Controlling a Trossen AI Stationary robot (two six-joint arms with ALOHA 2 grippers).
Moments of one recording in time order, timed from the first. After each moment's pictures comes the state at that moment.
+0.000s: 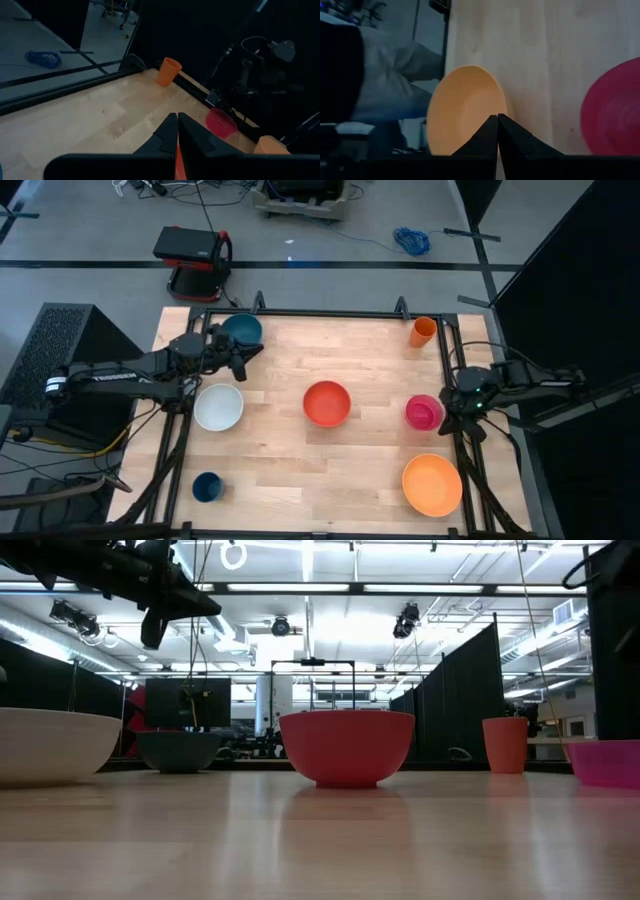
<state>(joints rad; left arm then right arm) 0.23 0.61 0.47 0.01 -0.19 -0.52 0.12 0.33 0.56 -1.03 -0.47 0.46</state>
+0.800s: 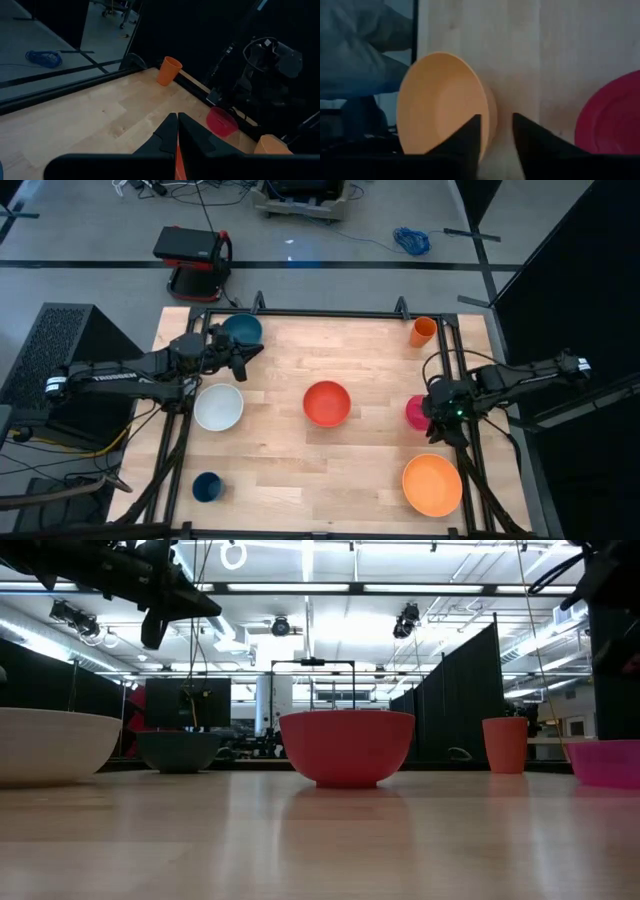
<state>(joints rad) 0.23 0.62 0.47 0.01 -0.19 -0.52 0.23 0.66 0.53 -0.91 -0.45 0.42</state>
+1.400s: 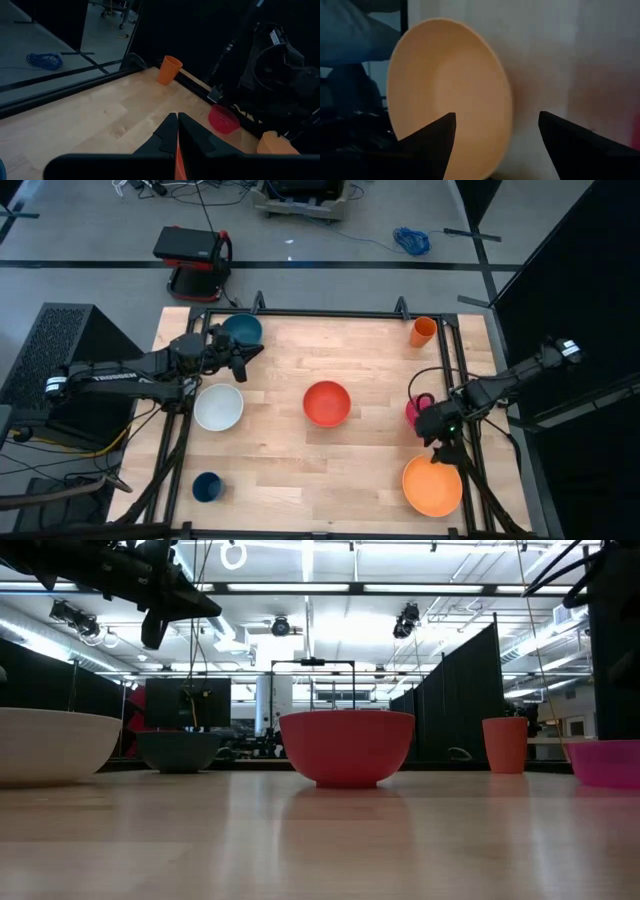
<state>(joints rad) 0.23 0.62 0.47 0.00 -0.19 -0.50 0.48 0.87 0.53 -0.75 -0.39 0.56</state>
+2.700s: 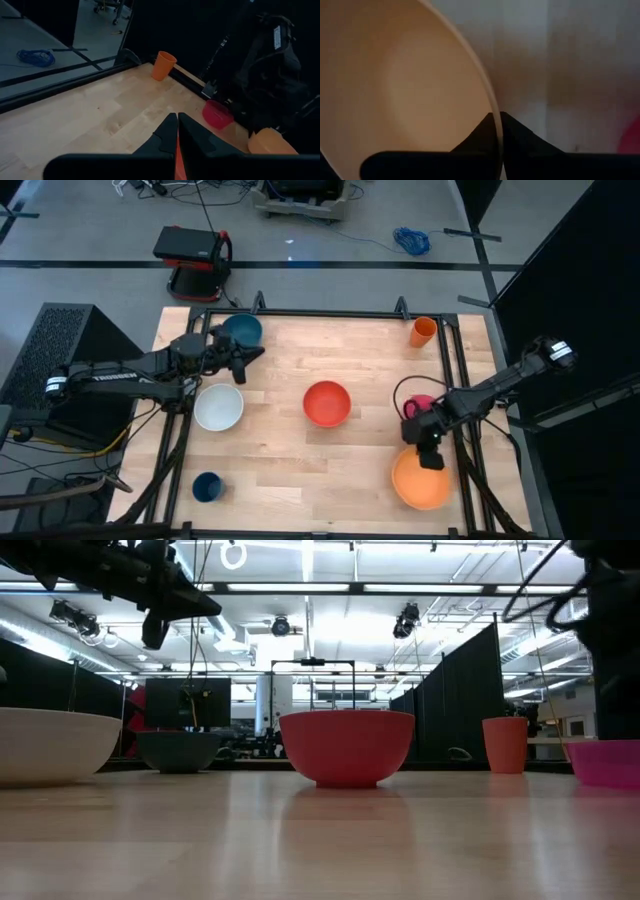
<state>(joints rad) 0.23 0.62 0.47 0.00 -0.15 -0.50 0.40 1.12 0.60 -0.69 -0.26 0.53</state>
